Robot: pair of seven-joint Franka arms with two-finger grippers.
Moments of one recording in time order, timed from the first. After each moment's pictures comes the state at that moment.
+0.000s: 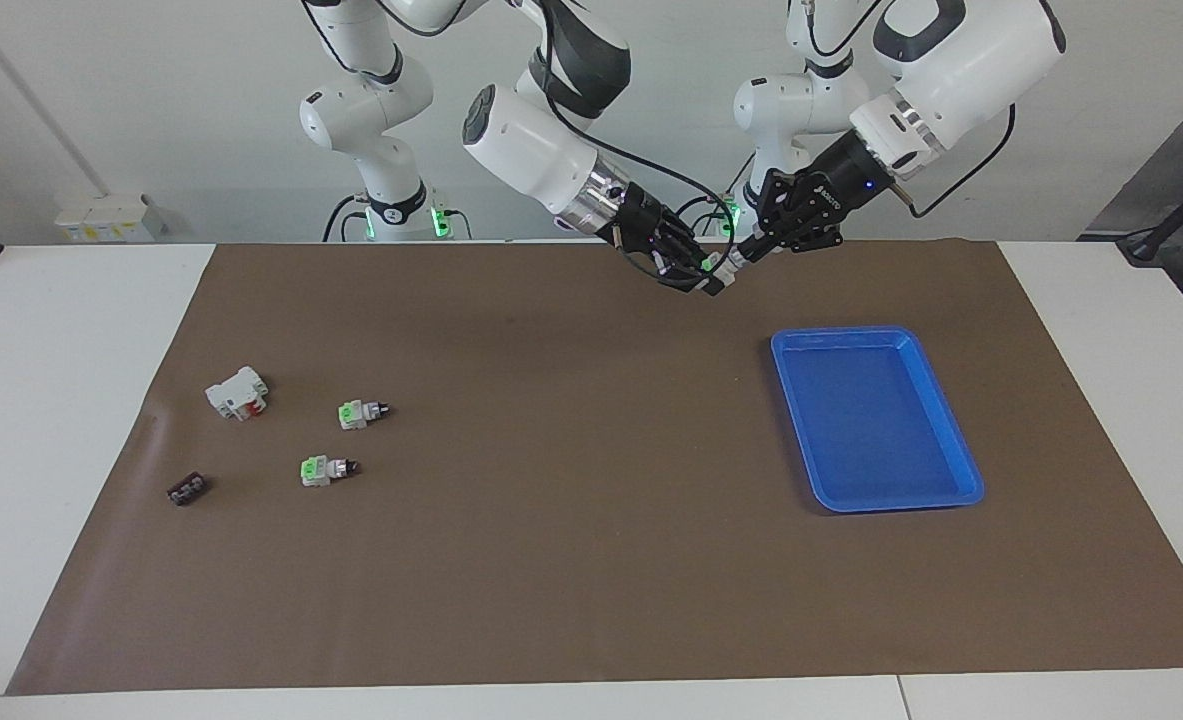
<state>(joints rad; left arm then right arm) -0.03 -0.21 -0.16 -1.94 -0.73 1.86 0.07 0.71 0.16 -0.02 -1.80 1.04 2.50 1.54</state>
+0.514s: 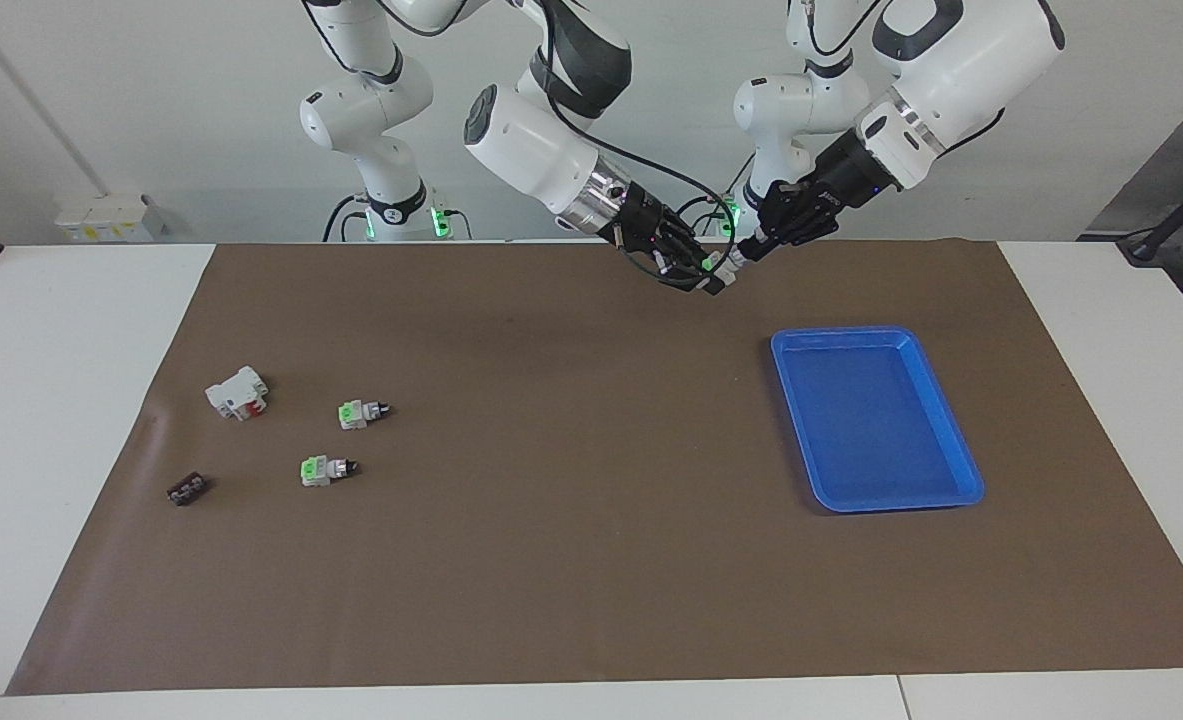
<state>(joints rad) -0.03 -0.22 -0.16 -1.94 -0.72 1.85 -0.30 0.71 0.15 -0.02 -1.80 1.04 2.50 1.54</state>
